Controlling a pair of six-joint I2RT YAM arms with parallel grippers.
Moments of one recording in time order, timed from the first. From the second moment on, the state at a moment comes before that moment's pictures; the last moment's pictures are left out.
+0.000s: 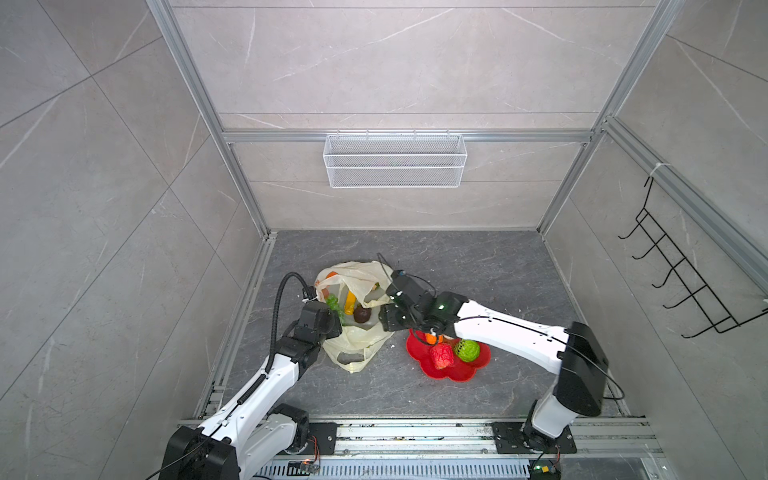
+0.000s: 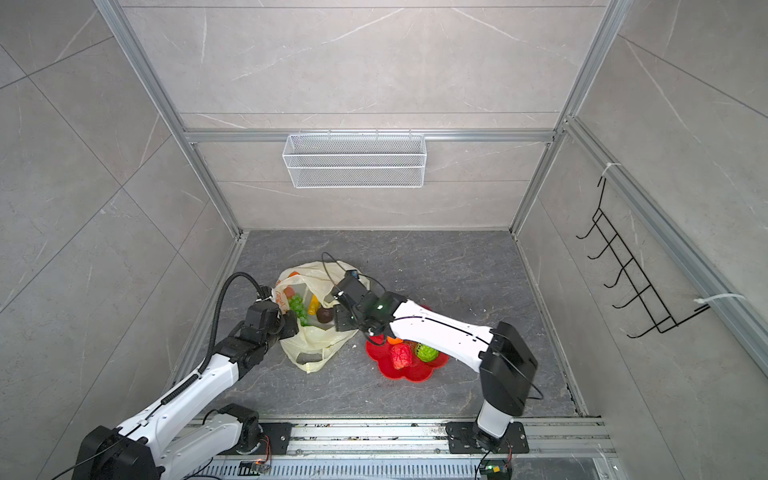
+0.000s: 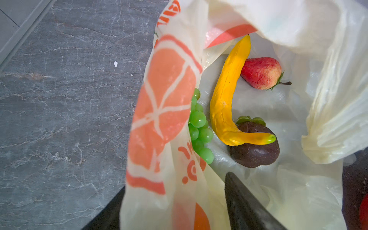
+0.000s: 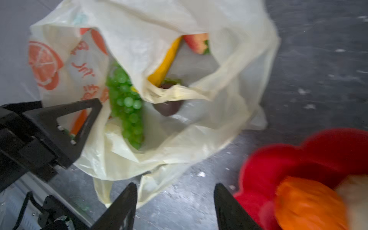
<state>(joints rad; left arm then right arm) -0.35 0.99 0.52 -0.29 -0.26 -0.44 1.00 1.77 1.43 -0.54 0.09 0.65</state>
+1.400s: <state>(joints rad) -0.35 0.90 0.46 -0.16 -0.06 -0.39 0.74 2.77 2.72 -0.85 0.19 0.57</state>
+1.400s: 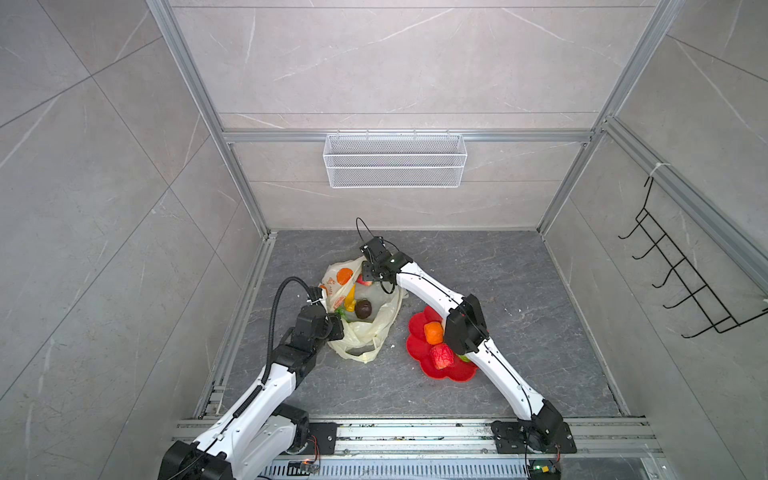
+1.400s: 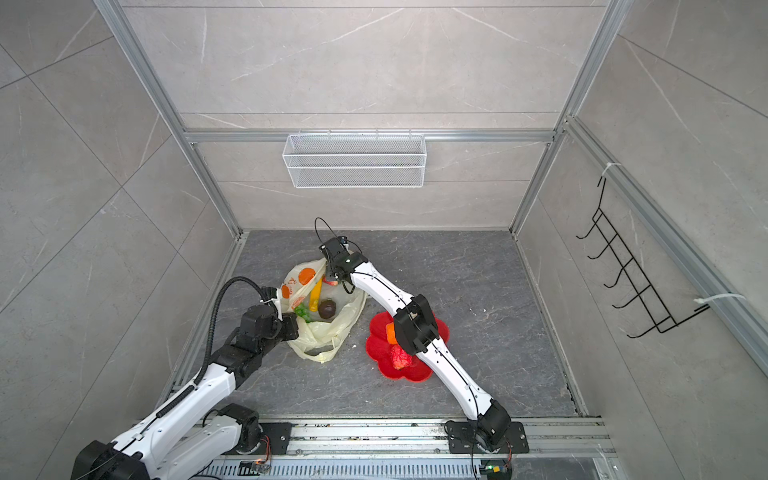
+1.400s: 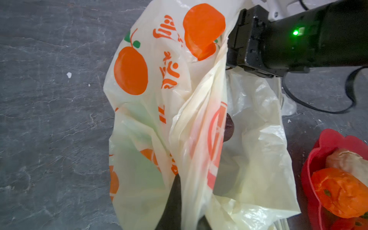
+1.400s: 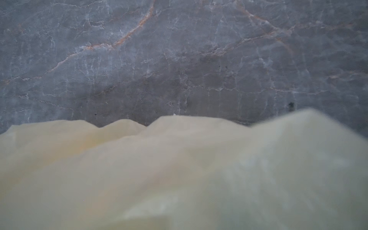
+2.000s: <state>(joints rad) -0.35 0.94 0.46 -0.14 -0.02 -0.38 0.75 2.65 2.41 -0.68 -0.02 0.60</state>
